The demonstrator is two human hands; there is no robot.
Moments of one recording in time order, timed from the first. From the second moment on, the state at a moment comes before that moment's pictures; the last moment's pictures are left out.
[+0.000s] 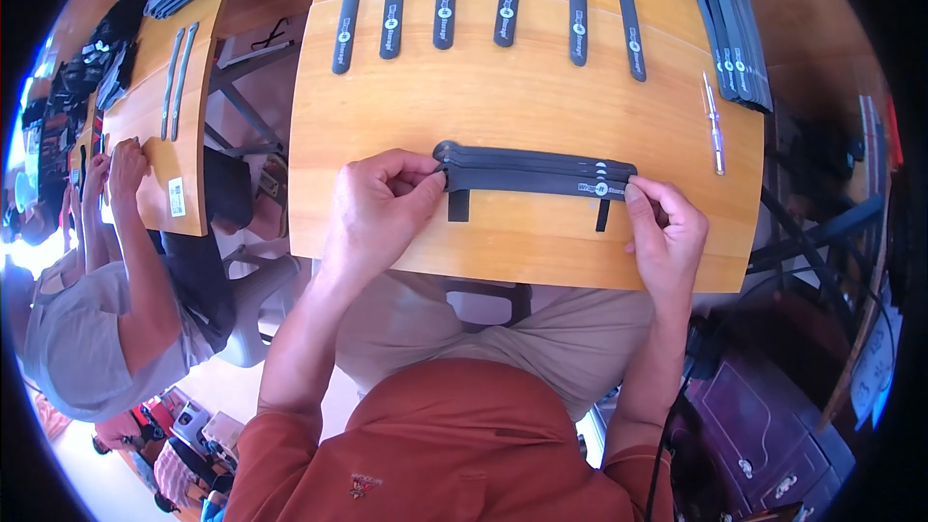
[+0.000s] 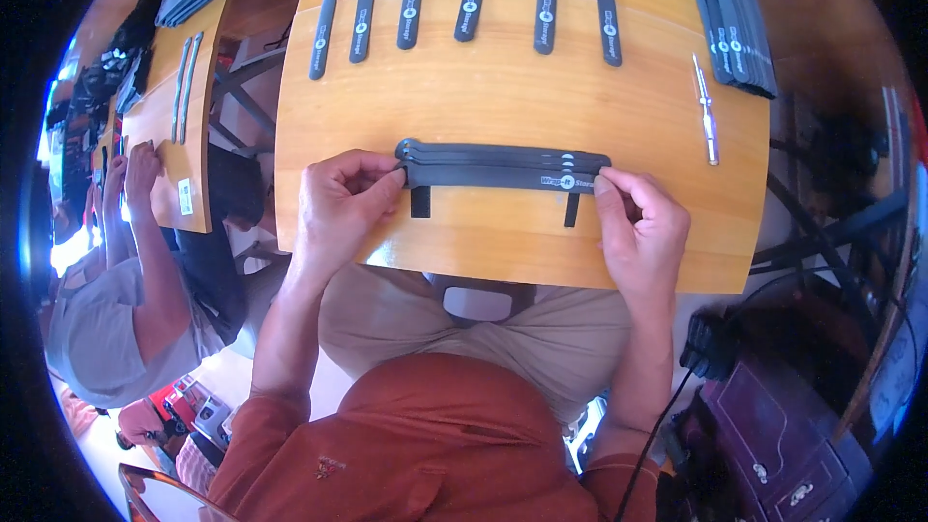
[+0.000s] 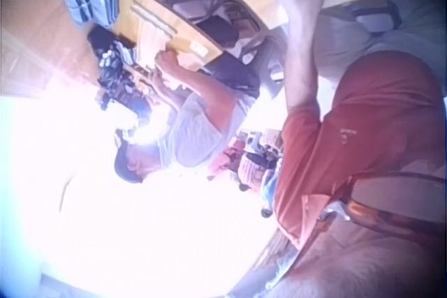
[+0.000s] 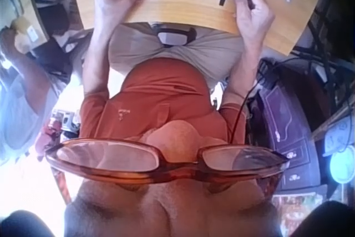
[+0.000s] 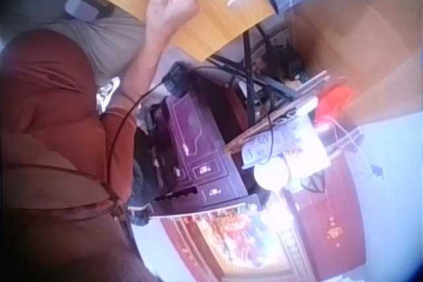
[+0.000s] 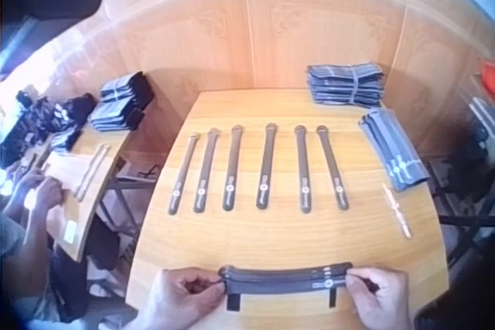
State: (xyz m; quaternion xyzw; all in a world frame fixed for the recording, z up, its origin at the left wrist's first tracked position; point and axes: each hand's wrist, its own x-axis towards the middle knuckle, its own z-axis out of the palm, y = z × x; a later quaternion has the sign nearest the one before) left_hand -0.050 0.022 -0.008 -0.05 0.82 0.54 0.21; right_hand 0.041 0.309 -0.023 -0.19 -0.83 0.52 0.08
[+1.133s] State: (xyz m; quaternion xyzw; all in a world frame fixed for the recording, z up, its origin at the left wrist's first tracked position) left_hand -0.052 0.021 -0.011 -0.04 0.81 0.54 0.21; right_hand 0.041 0.307 -0.026 -0.18 -0.85 0.49 0.11
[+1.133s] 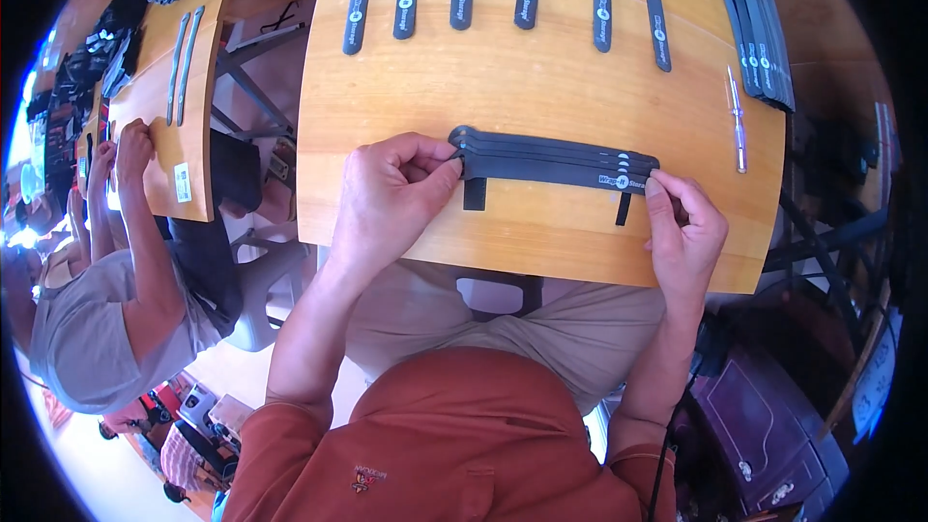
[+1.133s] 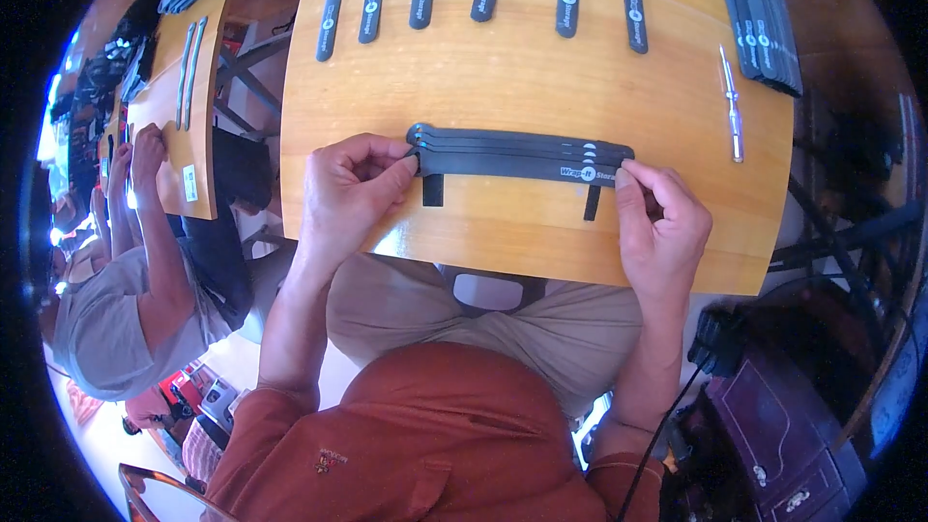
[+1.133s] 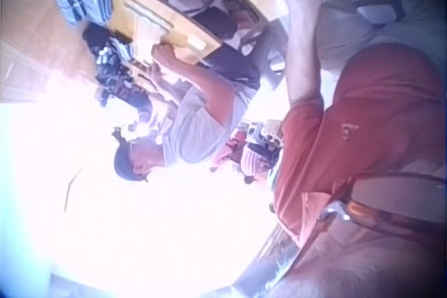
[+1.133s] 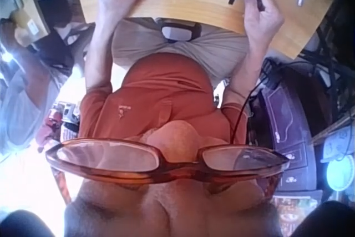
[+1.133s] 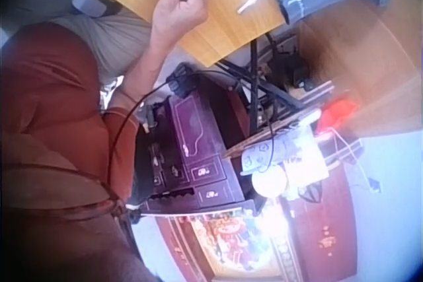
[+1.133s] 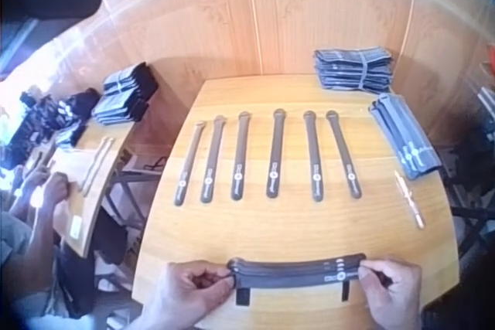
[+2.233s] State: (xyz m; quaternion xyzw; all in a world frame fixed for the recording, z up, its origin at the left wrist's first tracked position) left_hand -0.051 0.023 -0.011 -0.06 0.82 0.53 0.21; right_hand 0.041 0.304 -0.028 -0.17 -0.85 0.49 0.13
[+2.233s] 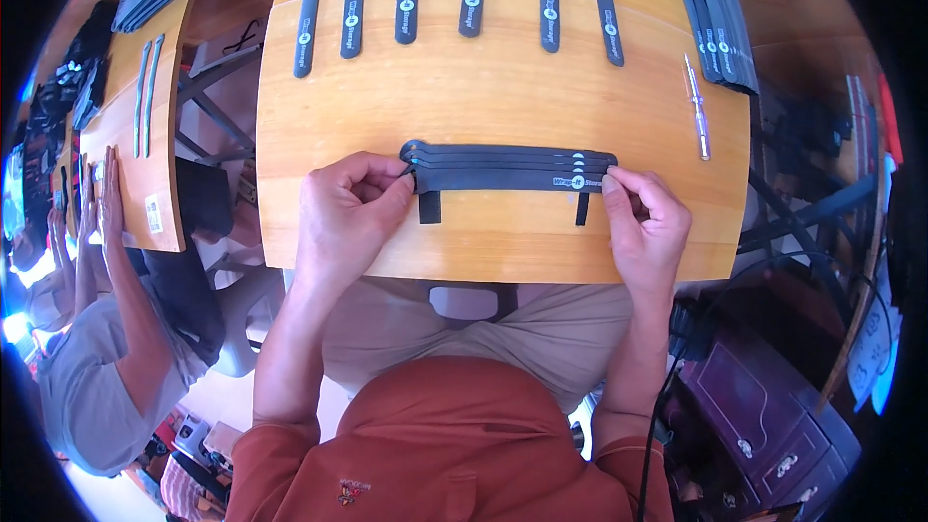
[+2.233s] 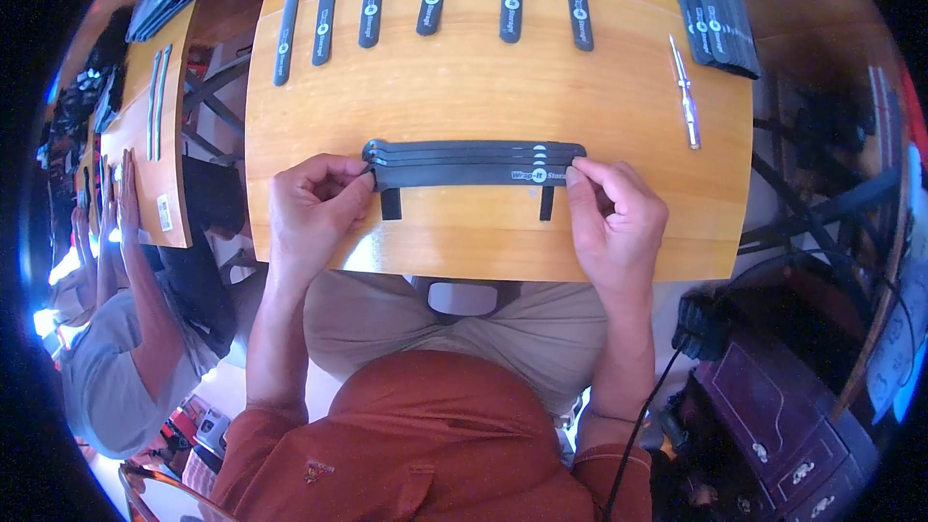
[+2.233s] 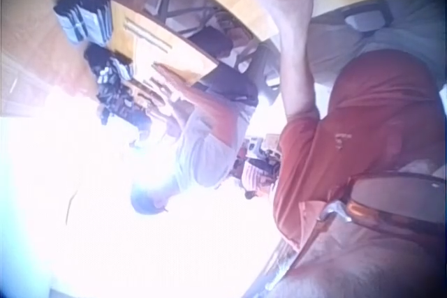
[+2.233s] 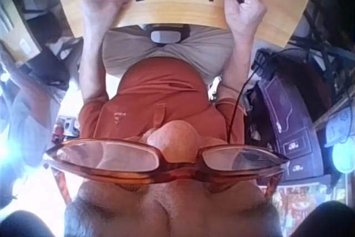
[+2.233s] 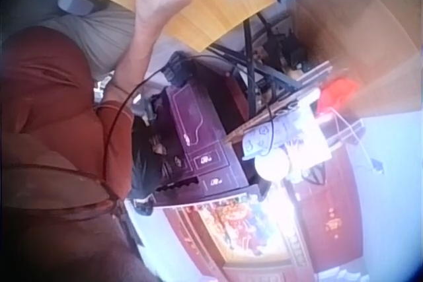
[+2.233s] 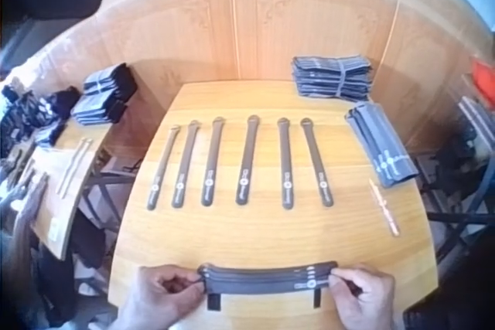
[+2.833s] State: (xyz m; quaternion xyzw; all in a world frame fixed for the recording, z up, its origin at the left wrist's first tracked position) left_hand -0.051 0.022 -0.012 -0.05 0.83 0.52 0.19; right_hand 0.038 0.299 -0.027 -0.13 -0.88 0.42 0.16
